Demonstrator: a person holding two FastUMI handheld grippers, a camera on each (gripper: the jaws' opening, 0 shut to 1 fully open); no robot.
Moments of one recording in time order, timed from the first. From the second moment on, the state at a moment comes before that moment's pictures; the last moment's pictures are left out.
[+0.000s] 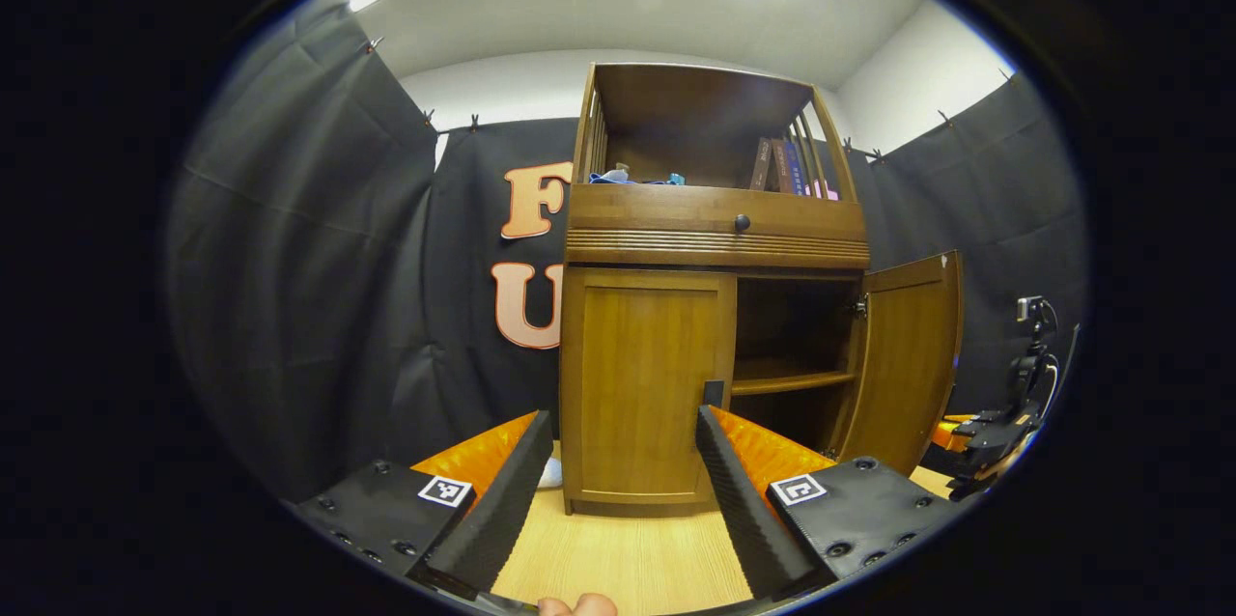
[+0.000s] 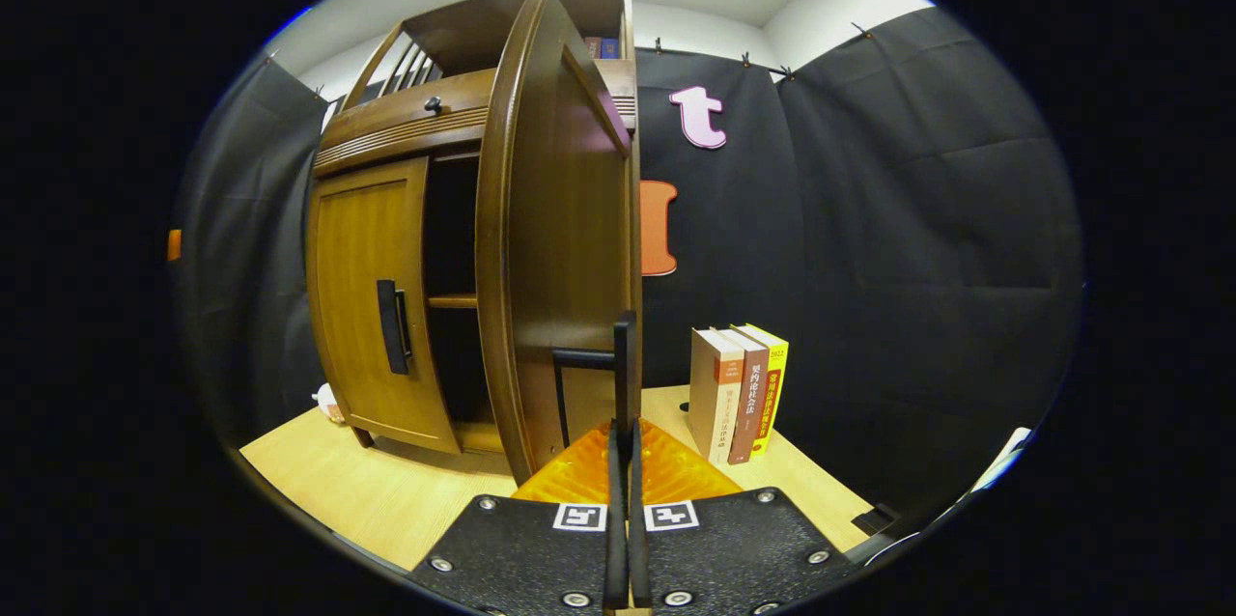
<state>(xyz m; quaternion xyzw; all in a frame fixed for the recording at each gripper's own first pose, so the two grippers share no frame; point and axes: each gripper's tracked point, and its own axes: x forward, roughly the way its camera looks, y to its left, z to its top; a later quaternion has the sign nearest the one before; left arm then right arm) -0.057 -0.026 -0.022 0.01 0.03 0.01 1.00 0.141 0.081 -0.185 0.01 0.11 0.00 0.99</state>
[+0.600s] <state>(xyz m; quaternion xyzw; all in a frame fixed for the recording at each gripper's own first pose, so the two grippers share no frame) -0.050 -0.044 -0.027 0.00 0.04 0.01 1.00 0.142 0.055 -0.186 0.02 0.10 0.01 0.99</state>
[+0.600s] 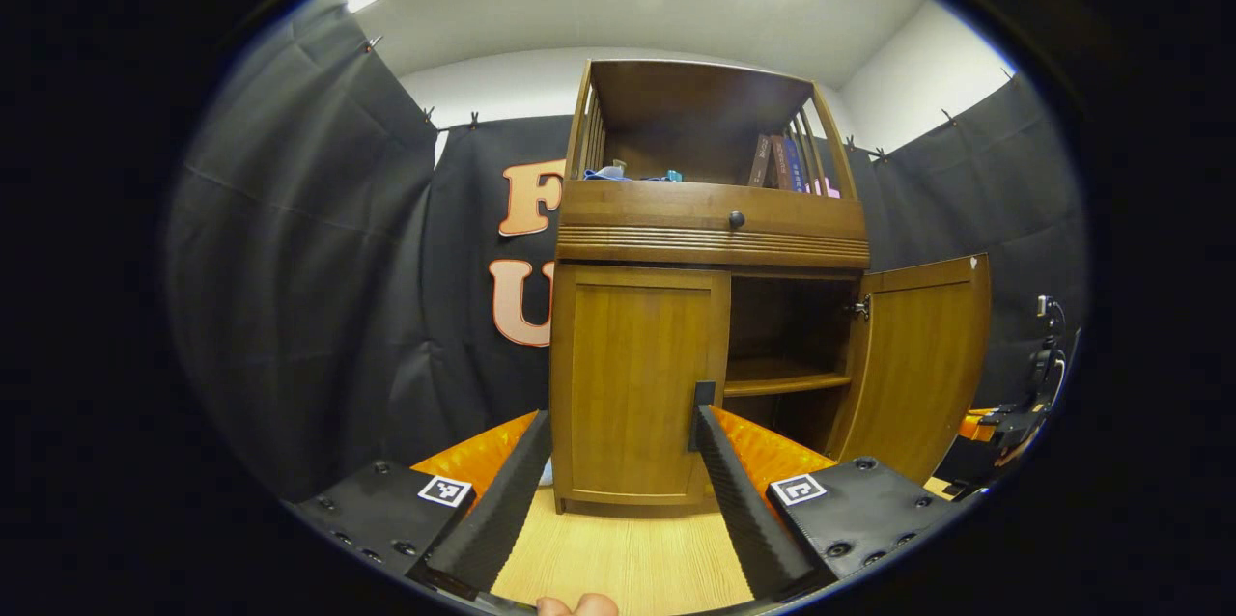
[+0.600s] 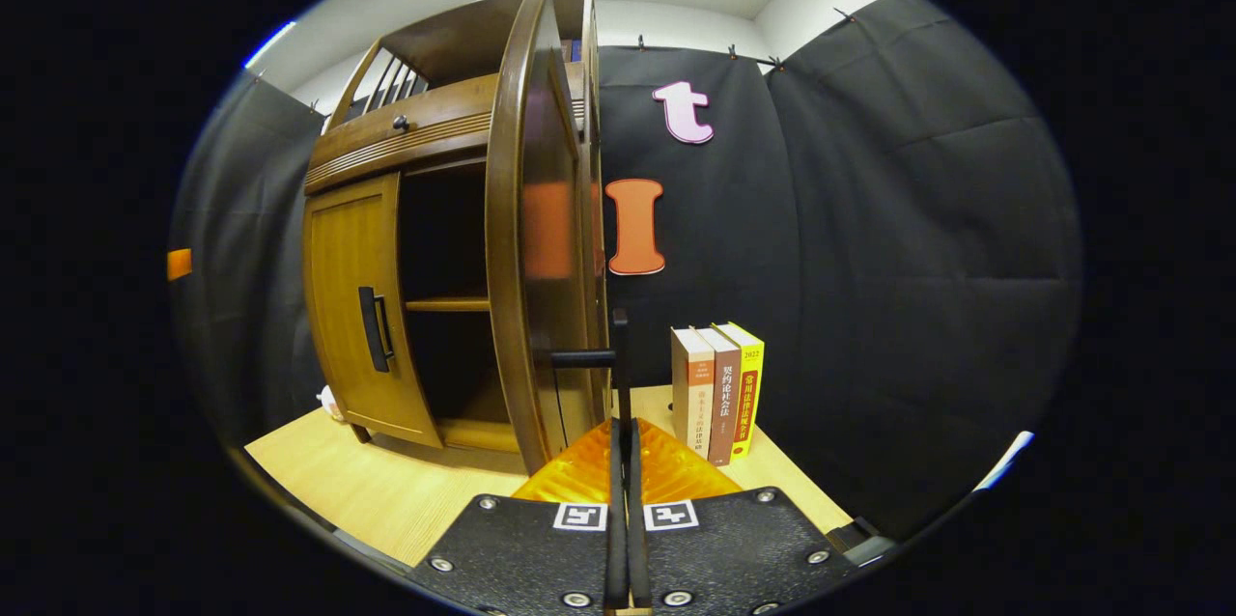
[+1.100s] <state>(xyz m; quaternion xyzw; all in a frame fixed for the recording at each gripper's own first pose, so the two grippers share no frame) -0.025 -0.090 -0.041 -0.02 0.04 -0.02 1.00 0.138 0.036 -0.173 0.02 0.07 -0.02 1.00</state>
